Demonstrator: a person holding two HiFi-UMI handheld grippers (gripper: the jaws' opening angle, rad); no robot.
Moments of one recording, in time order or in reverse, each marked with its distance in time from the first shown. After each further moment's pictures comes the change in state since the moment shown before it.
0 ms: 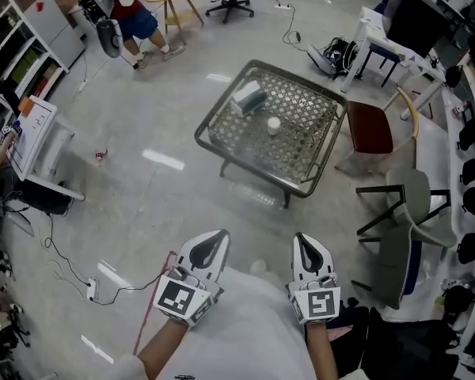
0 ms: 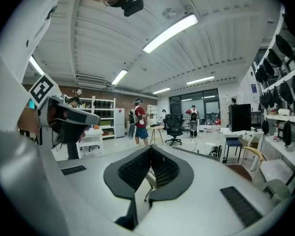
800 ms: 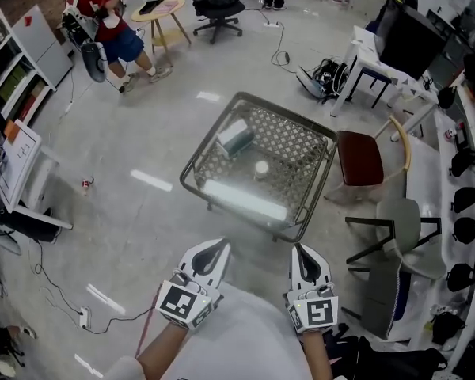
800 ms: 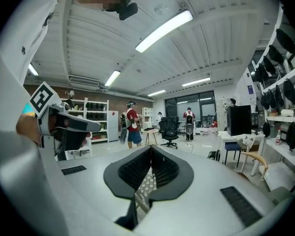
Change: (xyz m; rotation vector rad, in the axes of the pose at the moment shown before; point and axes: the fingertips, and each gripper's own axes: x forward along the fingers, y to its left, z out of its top) left arm 0.135 0.066 0.044 0.000 -0.022 -0.068; right arm 0.119 -0.082 0.035 0.016 -0.034 -0.047
